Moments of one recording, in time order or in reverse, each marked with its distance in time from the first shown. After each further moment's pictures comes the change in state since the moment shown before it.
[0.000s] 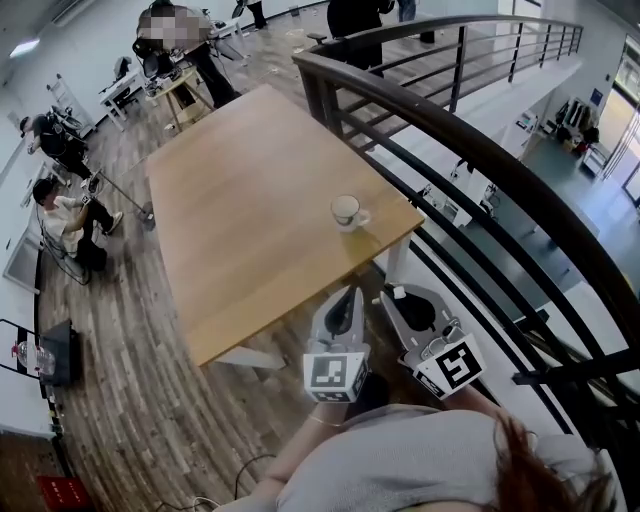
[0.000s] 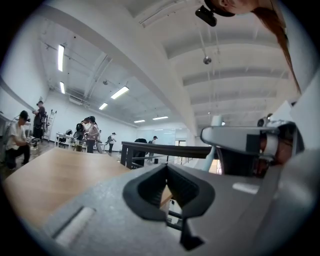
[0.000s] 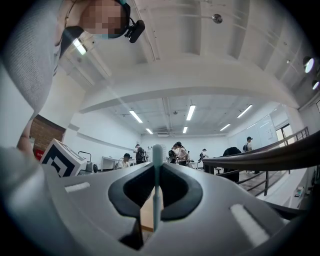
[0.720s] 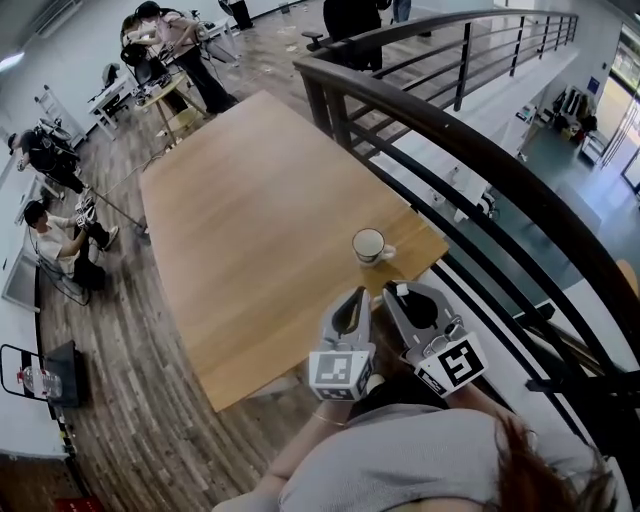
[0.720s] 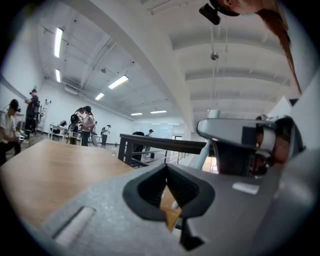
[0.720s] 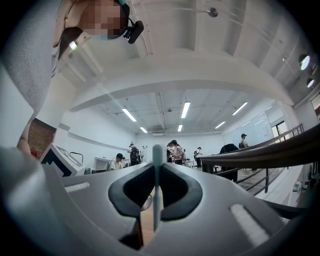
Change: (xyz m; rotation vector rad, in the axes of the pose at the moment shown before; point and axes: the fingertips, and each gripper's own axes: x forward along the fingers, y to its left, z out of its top) left arm 0.079 0.068 -0.009 -0.036 0.063 -0.067; right arm 0.094 -0.053 -0.016 0.031 0.003 -0.058
